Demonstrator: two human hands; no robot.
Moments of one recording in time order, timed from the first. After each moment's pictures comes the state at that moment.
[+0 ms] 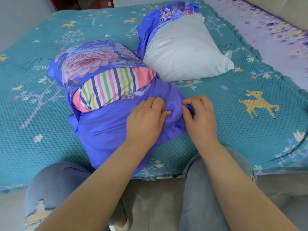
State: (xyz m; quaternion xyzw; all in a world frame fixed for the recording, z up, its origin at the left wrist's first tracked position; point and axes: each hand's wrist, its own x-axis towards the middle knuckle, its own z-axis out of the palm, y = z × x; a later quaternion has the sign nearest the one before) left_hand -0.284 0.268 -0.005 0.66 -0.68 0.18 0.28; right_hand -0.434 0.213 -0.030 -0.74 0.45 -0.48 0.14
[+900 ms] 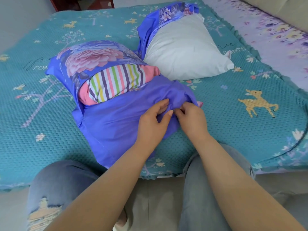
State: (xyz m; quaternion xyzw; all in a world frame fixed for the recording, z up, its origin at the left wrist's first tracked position) left_hand -0.300 0.267 -0.033 0.62 -0.54 -0.21 0.52; right_hand -0.416 0.204 -0.030 -0.74 0.54 -0.32 0.23
